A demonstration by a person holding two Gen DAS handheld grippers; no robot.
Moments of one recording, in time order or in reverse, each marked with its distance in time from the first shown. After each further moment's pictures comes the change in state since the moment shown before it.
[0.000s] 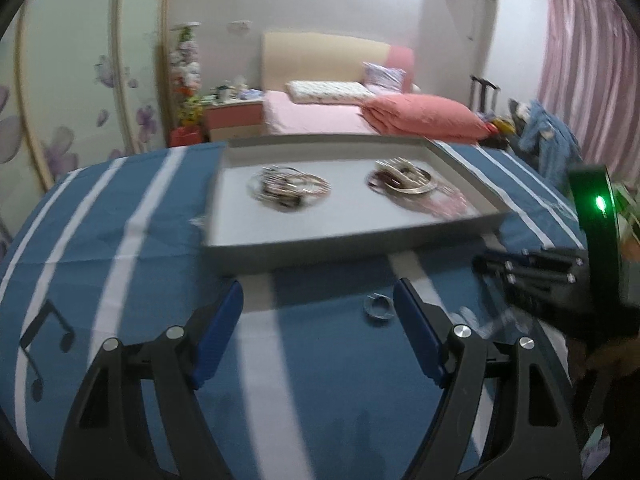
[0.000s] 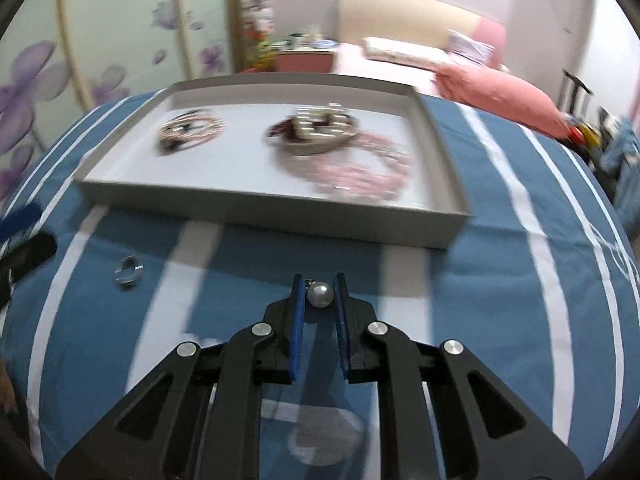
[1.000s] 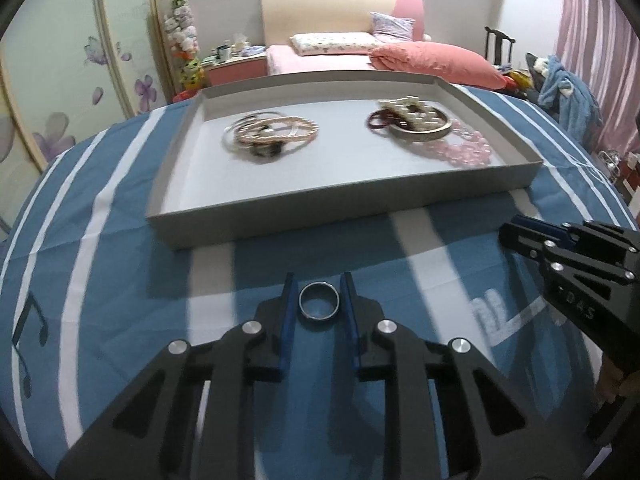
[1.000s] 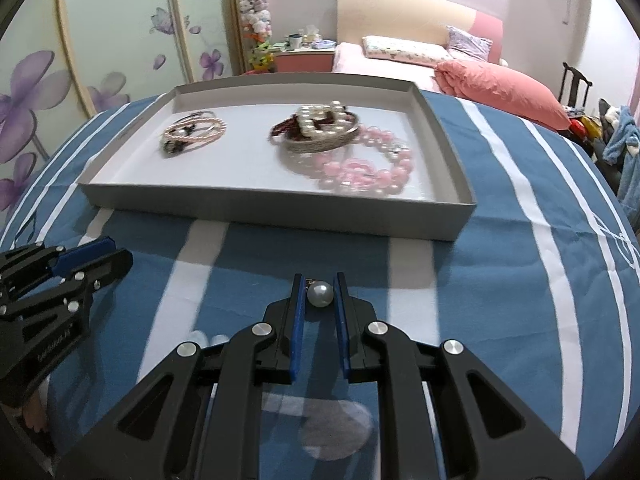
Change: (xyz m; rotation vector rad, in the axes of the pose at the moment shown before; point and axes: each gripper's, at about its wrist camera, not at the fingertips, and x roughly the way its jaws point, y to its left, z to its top) left arm 0.051 -0.014 -0.004 0.014 0.181 0.088; right arm -0.002 0.011 -0.003 -0.003 0.003 0.040
